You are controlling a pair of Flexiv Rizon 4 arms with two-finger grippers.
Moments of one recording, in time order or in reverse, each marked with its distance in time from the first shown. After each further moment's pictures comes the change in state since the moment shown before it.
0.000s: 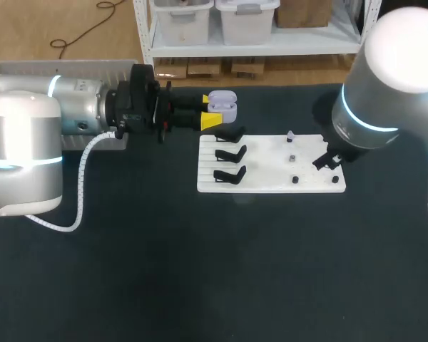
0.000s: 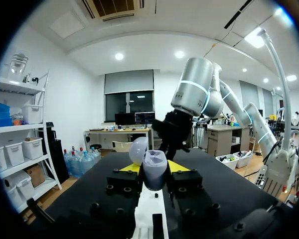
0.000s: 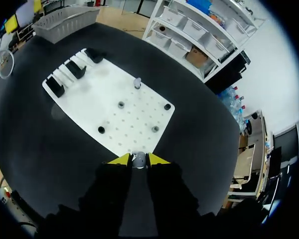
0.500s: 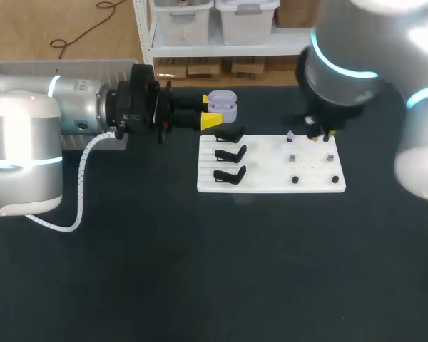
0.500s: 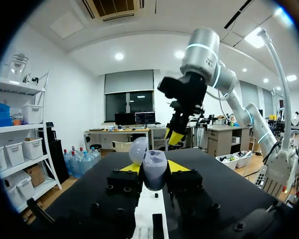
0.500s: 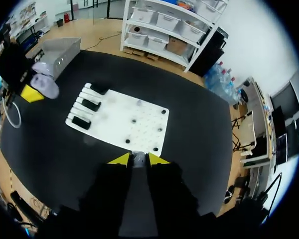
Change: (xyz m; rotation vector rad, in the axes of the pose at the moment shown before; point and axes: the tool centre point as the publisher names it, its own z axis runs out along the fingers) left arm 0.000 0.000 0.000 0.000 0.000 0.000; right arm -0.044 0.037 -0.100 0.009 0.043 0.297
